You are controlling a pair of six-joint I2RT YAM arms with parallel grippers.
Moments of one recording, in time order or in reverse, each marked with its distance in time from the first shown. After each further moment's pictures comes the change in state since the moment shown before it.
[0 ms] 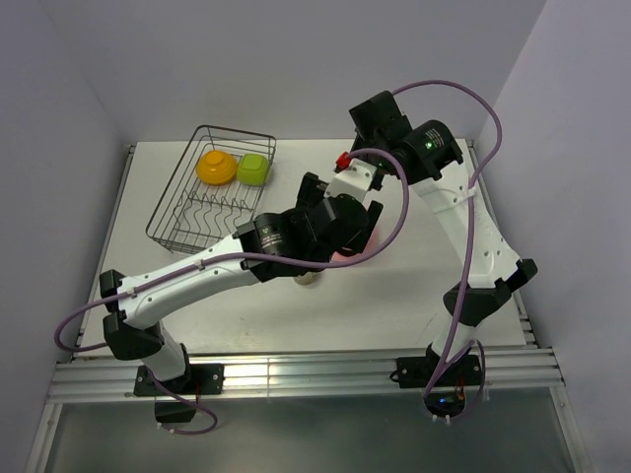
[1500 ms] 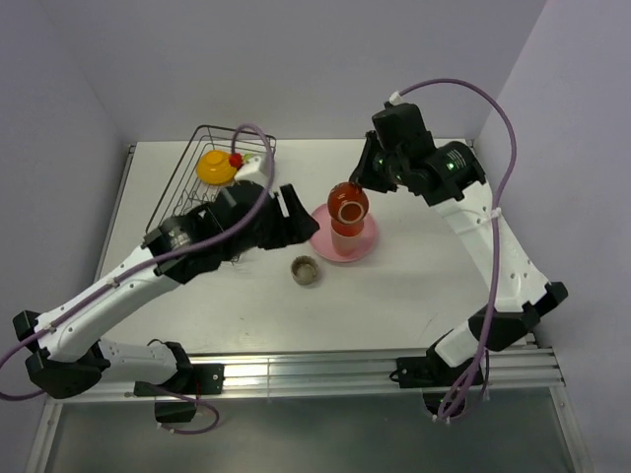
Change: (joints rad) left arm 0.337 -0.388 -0.344 -0.021 0.578 -0.620; right arm -0.037 -0.245 -0.339 0.269 -0.024 -0.241
